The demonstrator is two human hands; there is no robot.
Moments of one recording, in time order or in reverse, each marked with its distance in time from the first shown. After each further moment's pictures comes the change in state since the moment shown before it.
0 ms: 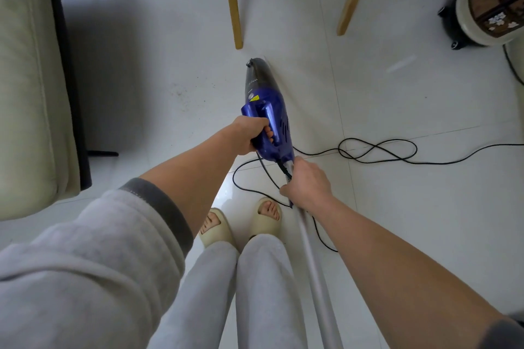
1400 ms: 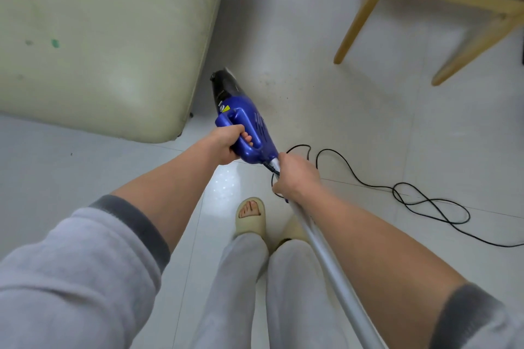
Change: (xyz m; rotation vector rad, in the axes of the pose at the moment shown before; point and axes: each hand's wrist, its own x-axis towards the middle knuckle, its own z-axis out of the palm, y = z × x) left_hand -0.029 -0.095 -0.262 -0.590 0.160 -0.072; right_hand -0.024 -0.195 0.107 -0.463 -0.107 -0.358
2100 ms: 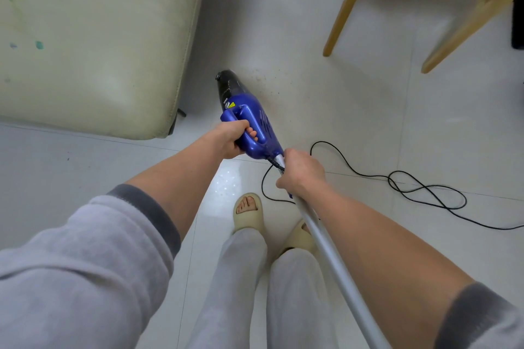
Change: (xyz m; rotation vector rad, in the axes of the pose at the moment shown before) left_hand -0.008 -0.012 0.030 0.090 -0.012 -0.009; right_hand -0.019 0.028 0.001 0.070 0.017 0.075
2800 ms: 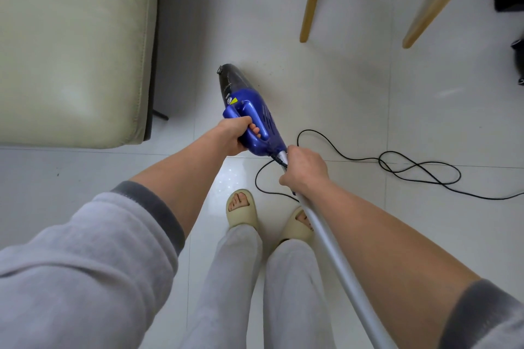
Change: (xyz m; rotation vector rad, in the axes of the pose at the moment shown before) left_hand 0.006 -0.018 0.070 0.112 -0.015 0.003; right_hand -0.007 0.066 0.001 0.069 0.054 0.063
